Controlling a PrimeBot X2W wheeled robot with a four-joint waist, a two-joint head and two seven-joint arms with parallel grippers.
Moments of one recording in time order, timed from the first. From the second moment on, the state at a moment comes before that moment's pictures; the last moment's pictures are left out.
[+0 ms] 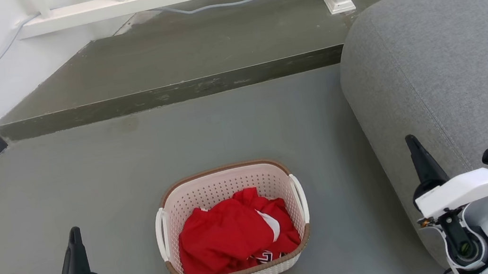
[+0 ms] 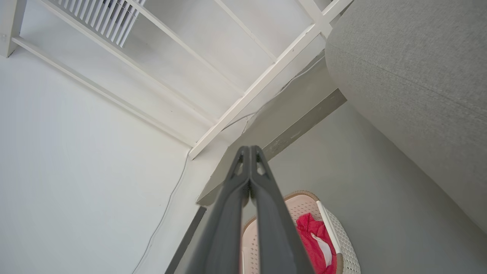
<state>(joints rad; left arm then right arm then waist) -0.02 0.03 0.03 0.24 -0.89 -0.10 -0.08 -0.06 -0.09 0.19 0.25 0.92 0.03 -0.13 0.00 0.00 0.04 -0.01</state>
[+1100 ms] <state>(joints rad) -0.03 0.03 0.06 0.26 -1.27 -0.11 0.03 -0.06 -0.09 0.05 0.26 1.32 0.08 -0.03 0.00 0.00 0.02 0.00</state>
